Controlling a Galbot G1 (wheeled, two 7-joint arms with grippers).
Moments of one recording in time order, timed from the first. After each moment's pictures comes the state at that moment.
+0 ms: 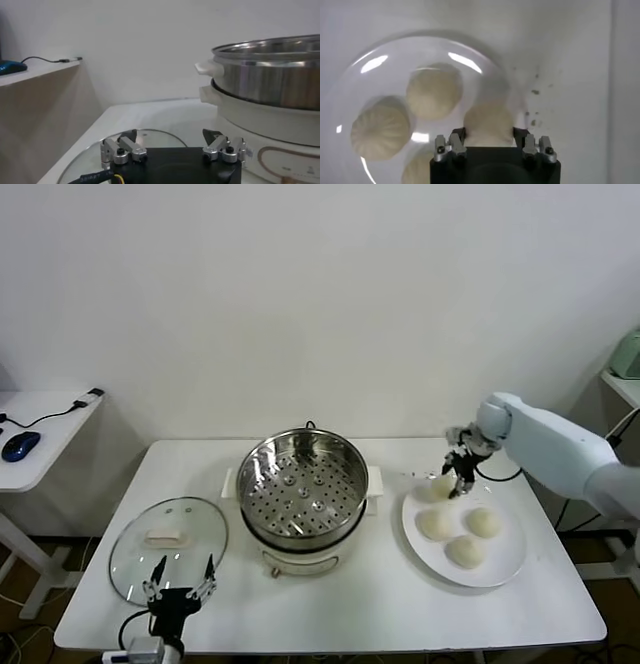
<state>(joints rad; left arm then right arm) 1.70 -1.49 -0.61 -2.00 -0.02 0.06 -0.07 0.40 0.99 -1.25 0.79 0.22 0.03 -1.12</state>
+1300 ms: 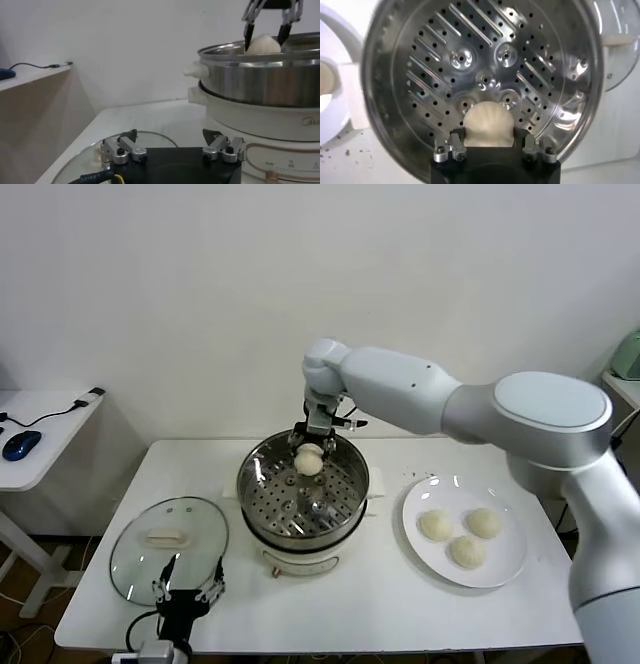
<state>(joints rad) 1.71 -1.49 -0.58 -2.01 0.02 0.05 -0.07 0.49 1.51 -1.32 0.77 -0.16 0.71 -1.01</state>
